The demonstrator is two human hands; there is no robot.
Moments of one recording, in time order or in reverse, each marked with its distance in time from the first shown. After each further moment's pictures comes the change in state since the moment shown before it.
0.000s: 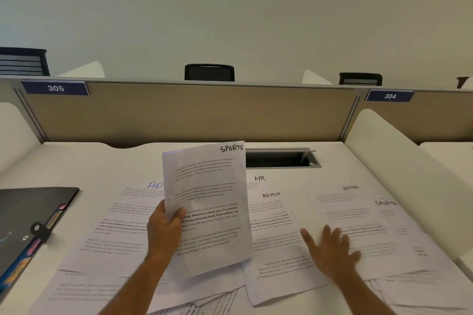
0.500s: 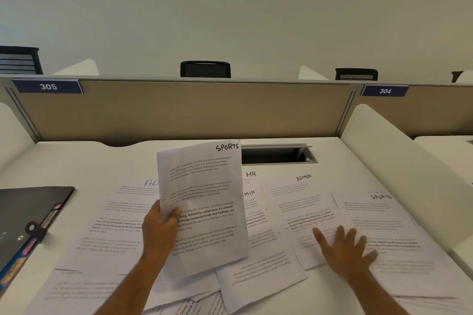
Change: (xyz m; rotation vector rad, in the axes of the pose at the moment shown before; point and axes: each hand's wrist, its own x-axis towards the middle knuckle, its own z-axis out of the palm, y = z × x) left_hand -0.002 -0.008 -0.003 0.010 -0.002 -0.005; right_hand 0.001 0.034 -0.006 -0.076 0.064 0.059
